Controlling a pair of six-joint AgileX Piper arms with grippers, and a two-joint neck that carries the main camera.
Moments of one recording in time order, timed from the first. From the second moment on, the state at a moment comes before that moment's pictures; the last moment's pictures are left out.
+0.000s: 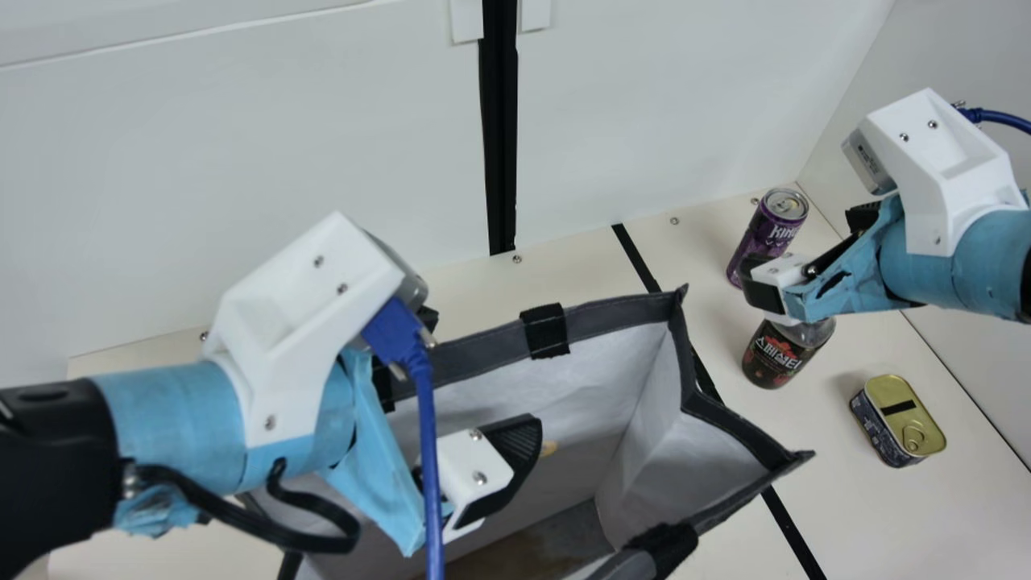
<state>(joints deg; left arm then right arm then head) -42.4 95.0 -114.6 -26.8 69.9 25.5 -27.2 71.9 -91.2 17.2 69.8 -34.6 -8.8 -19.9</state>
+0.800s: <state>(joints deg) -43.4 93.6 -113.6 -22.2 70.0 21.9 -27.2 71.9 -91.2 17.2 69.8 -34.6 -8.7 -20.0</state>
